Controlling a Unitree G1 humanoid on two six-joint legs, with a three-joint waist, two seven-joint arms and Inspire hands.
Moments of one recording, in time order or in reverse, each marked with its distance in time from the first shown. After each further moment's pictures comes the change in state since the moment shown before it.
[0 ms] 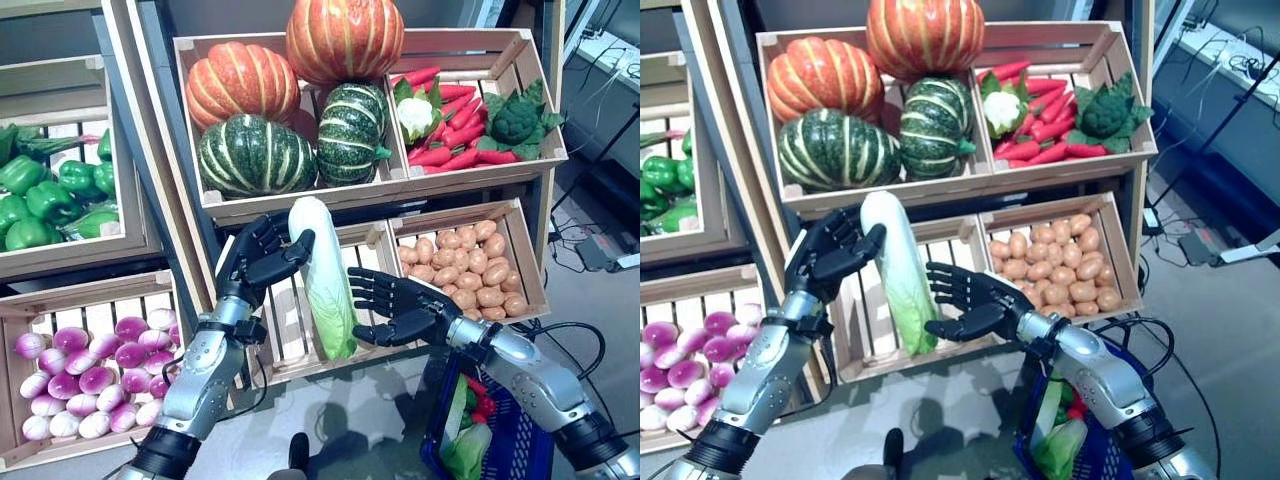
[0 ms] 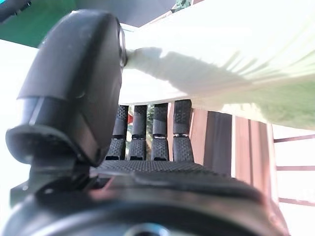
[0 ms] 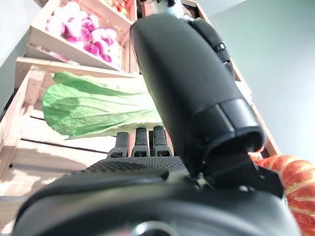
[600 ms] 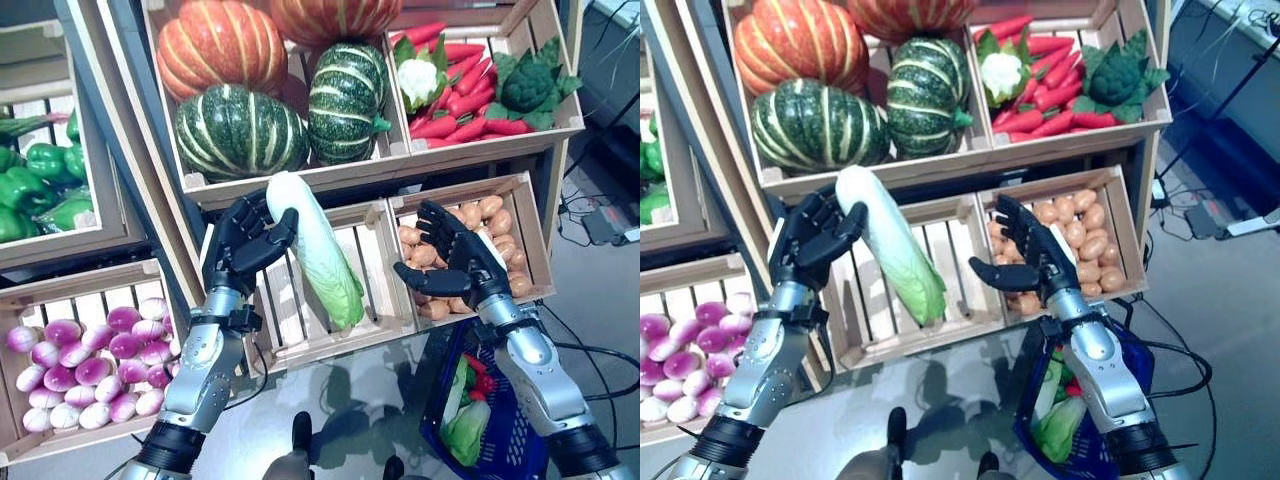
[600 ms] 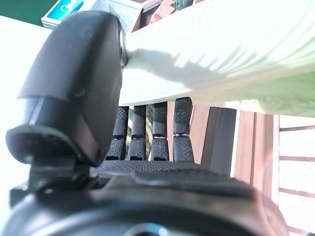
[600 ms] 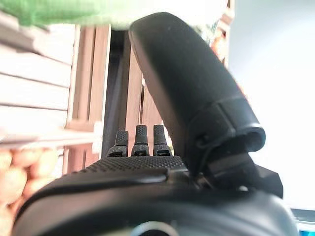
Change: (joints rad) left arm -0.026 -0.040 0.037 -0.007 0.010 -0.054 0.081; right arm 0.058 0.104 -0.167 -0.047 -0.308 -0.252 -0.310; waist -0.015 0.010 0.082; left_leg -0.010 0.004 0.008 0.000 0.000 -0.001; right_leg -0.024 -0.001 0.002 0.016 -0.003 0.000
